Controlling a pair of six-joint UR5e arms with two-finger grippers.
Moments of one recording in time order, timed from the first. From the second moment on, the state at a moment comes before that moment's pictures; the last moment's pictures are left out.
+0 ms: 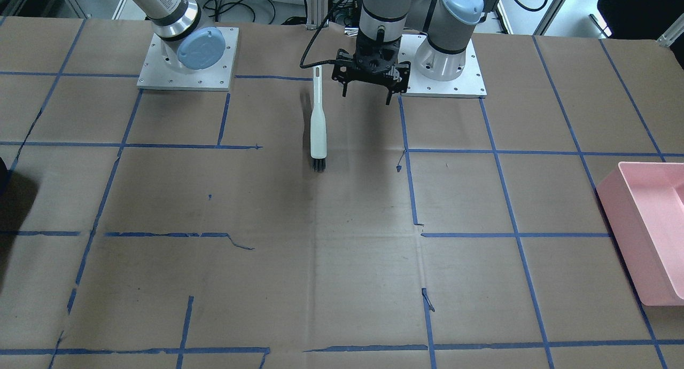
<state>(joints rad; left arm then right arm) -1.87 -1.38 -2.05 -1.28 1.54 -0.11 0.60 -1.23 1.44 -2.66 -2.05 -2.66</state>
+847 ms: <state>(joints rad) -1.65 -1.38 -1.75 -1.65 1.54 0.05 0.66 -1.24 1.46 -2.73 -2.03 -2.72</state>
